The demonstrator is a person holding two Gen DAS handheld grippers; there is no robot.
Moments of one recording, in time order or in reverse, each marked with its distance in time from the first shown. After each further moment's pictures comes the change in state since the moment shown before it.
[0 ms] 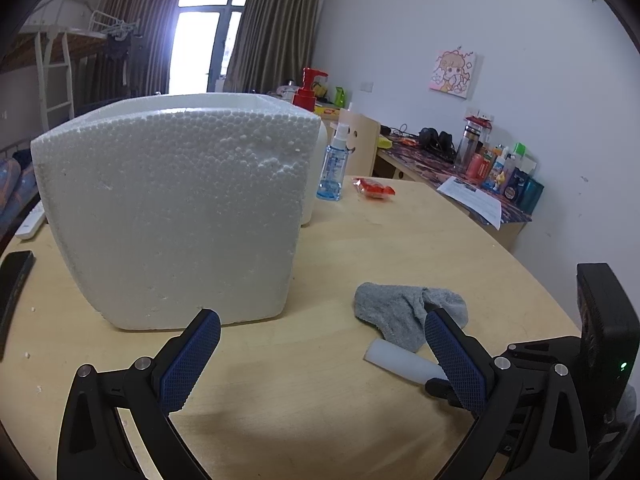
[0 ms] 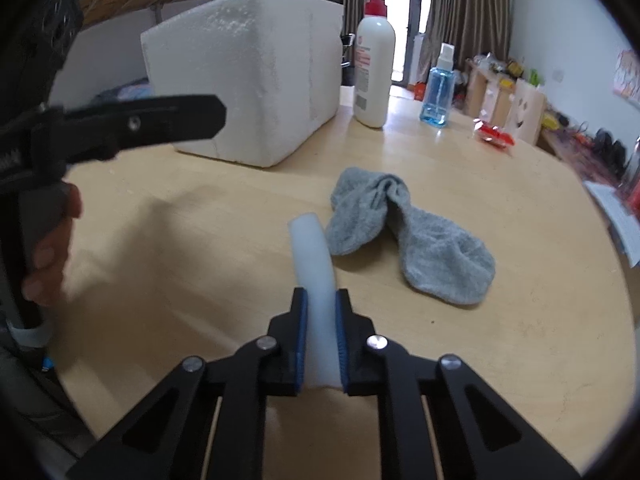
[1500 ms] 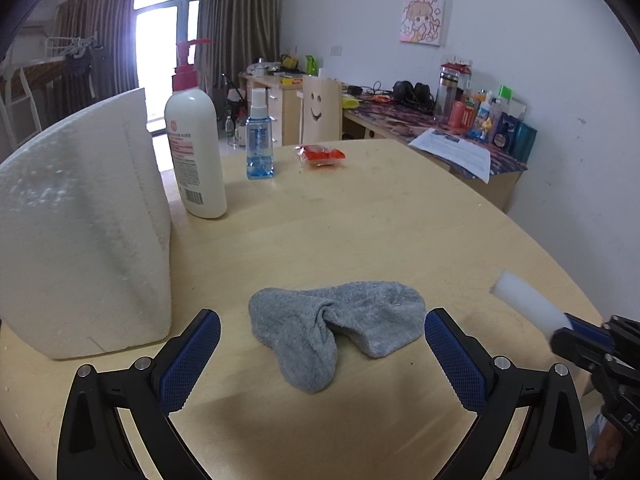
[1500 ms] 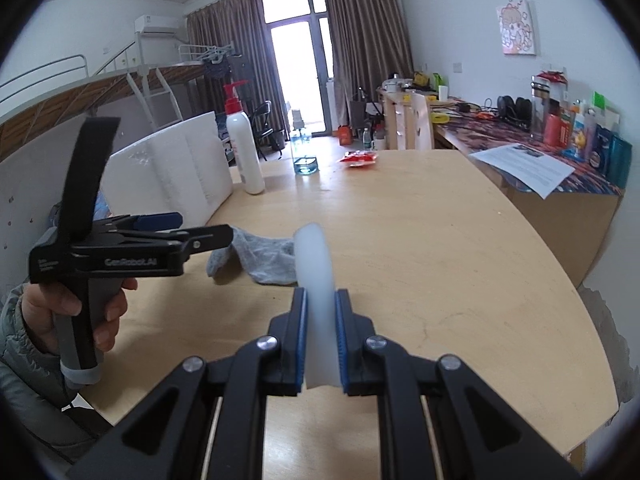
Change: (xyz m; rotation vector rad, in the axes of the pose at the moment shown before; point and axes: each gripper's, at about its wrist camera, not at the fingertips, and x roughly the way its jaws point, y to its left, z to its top) left arm 0.068 -0.091 0.006 0.145 0.126 0.021; right arm -0.095 -0.077 -0.049 0.291 -0.252 -0.149
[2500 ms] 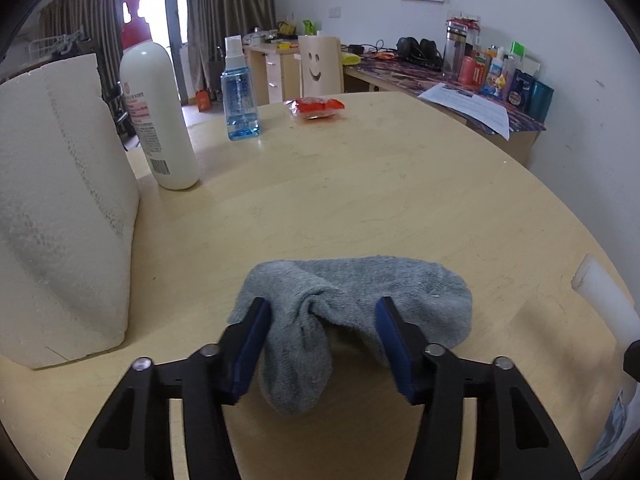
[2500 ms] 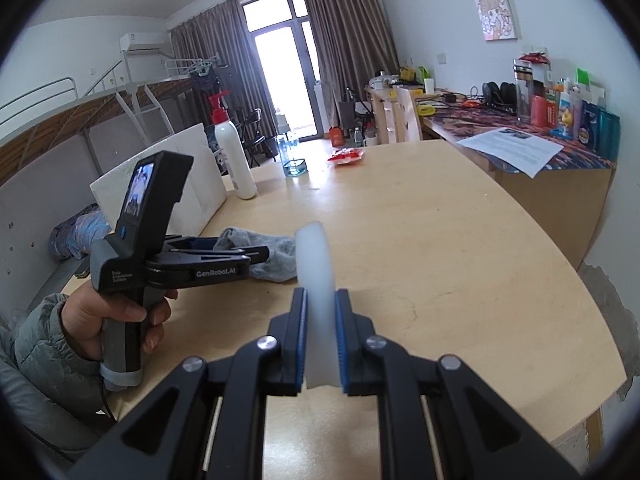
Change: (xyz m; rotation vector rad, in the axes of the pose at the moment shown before) left arm 0.052 -0.014 -0.003 0.044 0.134 0.041; right arm -0.013 -0.013 -0.009 0.080 -0.012 0.004
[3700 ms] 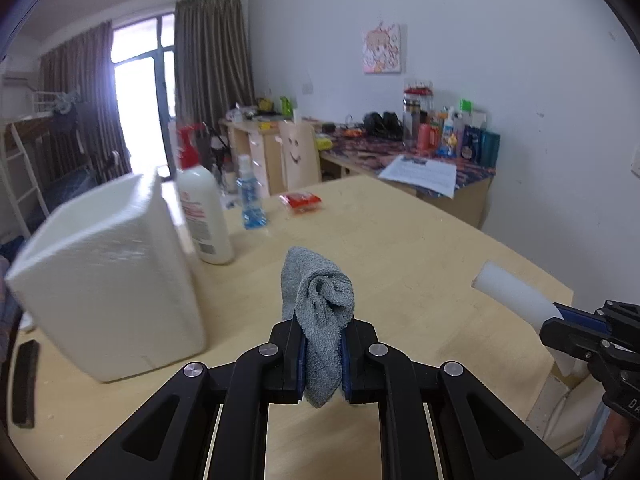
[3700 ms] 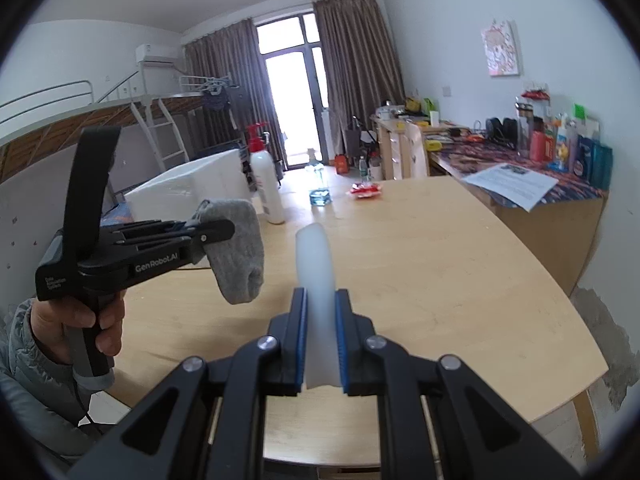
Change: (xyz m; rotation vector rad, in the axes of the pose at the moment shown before) left arm -0.140 0.007 -0.027 0.088 -0.295 -0.037; right arm -0.039 0.045 0.001 -0.057 -0.108 -0.003
